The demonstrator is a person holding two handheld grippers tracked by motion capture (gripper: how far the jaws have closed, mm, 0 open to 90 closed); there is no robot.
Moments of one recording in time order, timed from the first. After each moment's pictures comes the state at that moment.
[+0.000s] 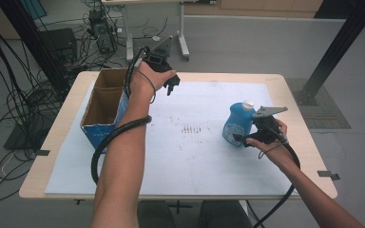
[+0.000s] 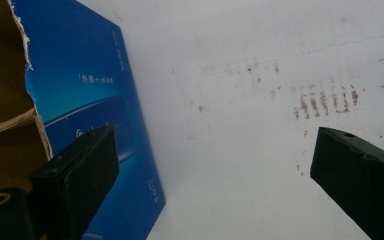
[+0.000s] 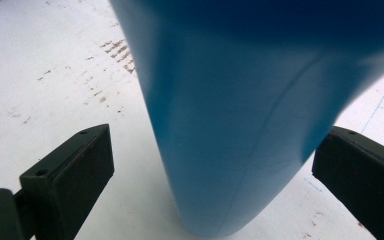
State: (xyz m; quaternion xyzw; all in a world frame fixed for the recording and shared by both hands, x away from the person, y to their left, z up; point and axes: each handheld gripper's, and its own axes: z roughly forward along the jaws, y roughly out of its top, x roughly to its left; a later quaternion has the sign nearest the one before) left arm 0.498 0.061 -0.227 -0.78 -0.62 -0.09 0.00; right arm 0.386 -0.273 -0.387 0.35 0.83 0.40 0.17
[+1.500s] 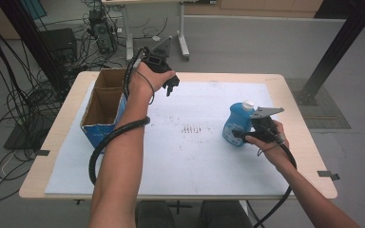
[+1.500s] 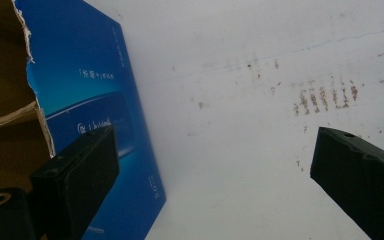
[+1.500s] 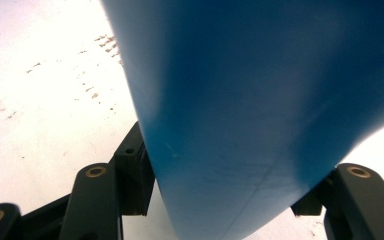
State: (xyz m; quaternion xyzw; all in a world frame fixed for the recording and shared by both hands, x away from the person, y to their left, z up) left arm 0.493 0.063 -0.224 -0.78 -0.62 -0.09 0.00; right arm 0.390 -0.269 -0.394 0.34 0.84 0.40 0.18
